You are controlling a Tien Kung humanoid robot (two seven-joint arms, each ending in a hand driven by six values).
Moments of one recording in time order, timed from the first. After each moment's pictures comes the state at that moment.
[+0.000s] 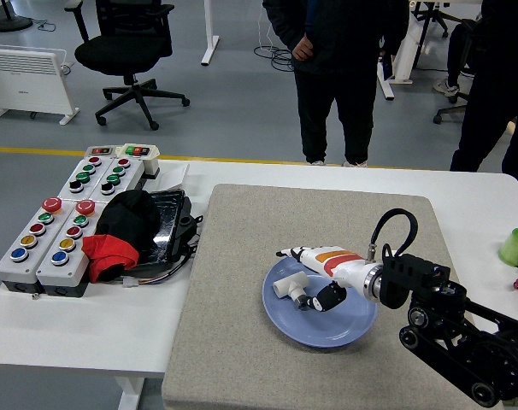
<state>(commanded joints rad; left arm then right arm) -0.23 0.05 -1.27 -0.19 1.89 -0.10 0.34 0.88 -0.17 0.56 1.08 -1.75 0.14 -0.10</state>
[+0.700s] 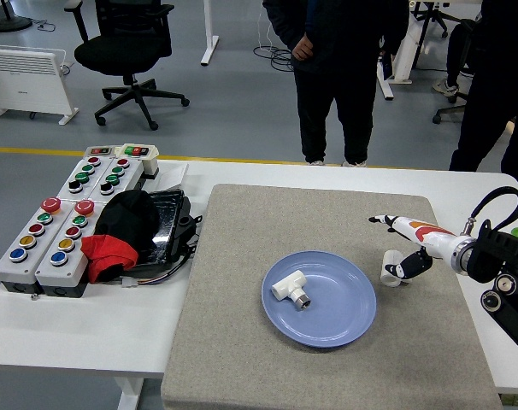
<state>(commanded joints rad) -0.24 0.05 -1.28 -0.19 1.90 -0.10 0.34 0.81 -0.33 0.83 1.01 -1.75 0.26 -0.15</state>
